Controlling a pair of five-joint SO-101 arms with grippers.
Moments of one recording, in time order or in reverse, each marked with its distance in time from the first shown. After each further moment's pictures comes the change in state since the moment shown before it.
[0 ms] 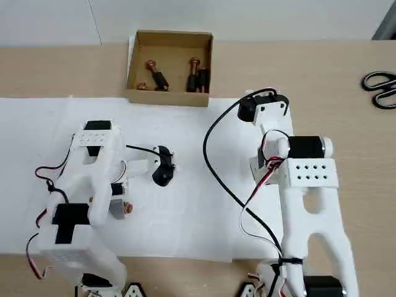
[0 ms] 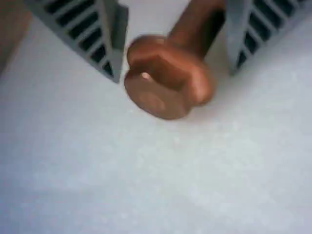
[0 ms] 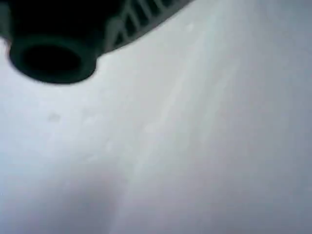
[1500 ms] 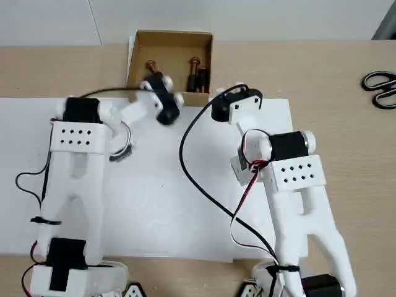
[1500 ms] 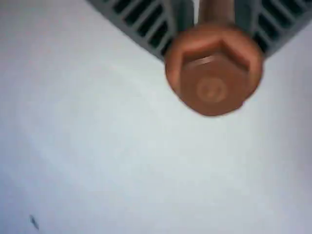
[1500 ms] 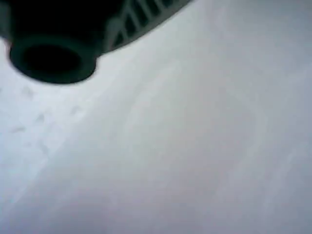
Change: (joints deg) left arm 4.8 -18.1 -22.9 5.5 34.1; right arm -9.5 0.0 -8.1 5.5 0.0
